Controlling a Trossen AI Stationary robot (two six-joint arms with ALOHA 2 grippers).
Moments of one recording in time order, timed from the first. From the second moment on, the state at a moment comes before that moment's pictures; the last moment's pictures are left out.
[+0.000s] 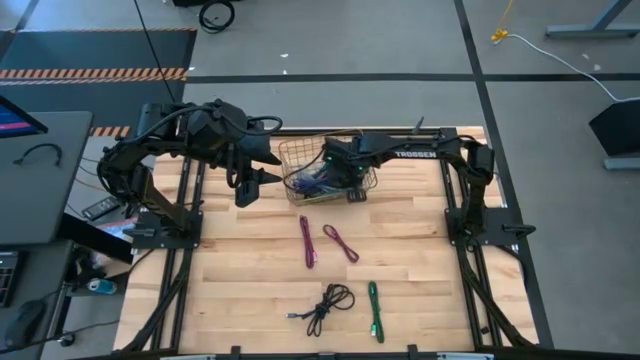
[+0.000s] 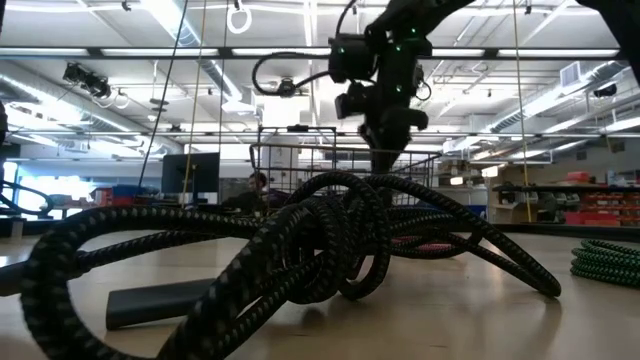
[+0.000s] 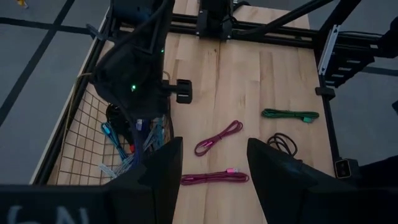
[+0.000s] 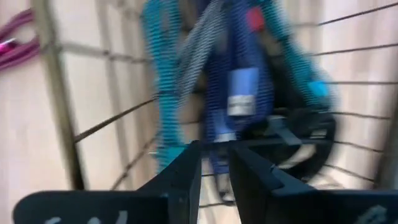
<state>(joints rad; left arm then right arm) 0.02 1.62 2.36 -1.45 -0.05 -0.10 -0.29 1.88 1.52 -0.96 0.08 -0.41</state>
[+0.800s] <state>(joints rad) -0.03 1.62 2.21 -1.57 -0.08 -0.39 -0.34 1.50 2.08 -1.02 0.60 -0.34</state>
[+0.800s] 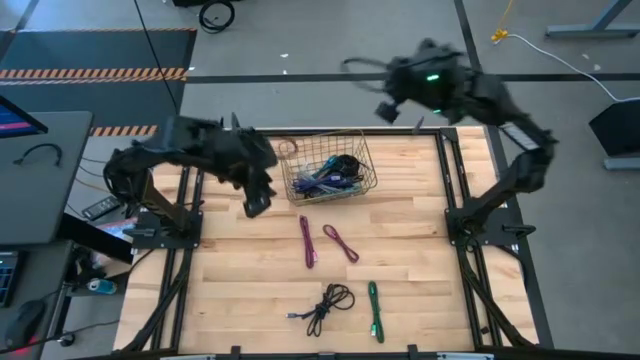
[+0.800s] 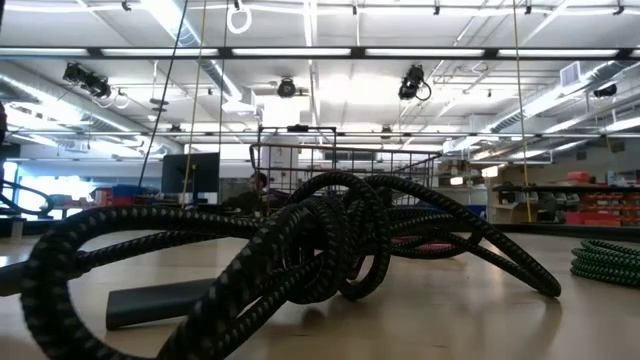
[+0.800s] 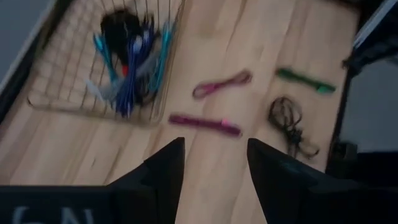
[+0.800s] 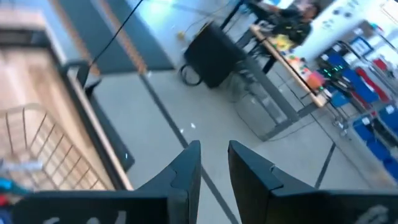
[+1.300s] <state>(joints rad) -0.22 1.62 1.32 -1.02 -0.09 0.23 -0.34 1.32 2.08 -1.03 0.46 -0.24</state>
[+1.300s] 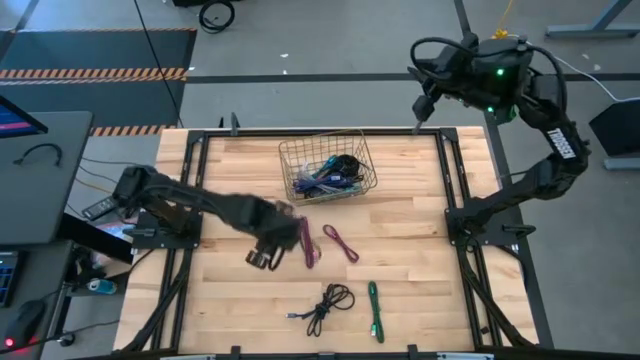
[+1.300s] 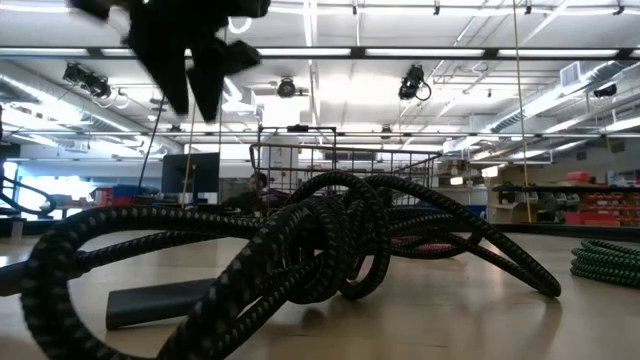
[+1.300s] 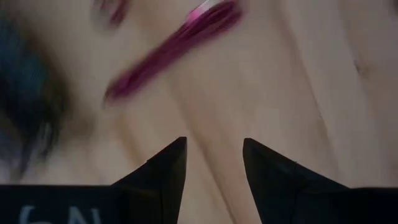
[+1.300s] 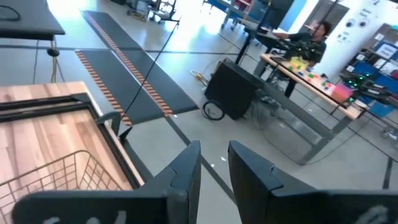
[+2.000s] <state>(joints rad) -0.21 1.62 1.10 -0.47 -0.28 0.75 -0.34 1.46 2.08 -1.04 0.42 -0.21</state>
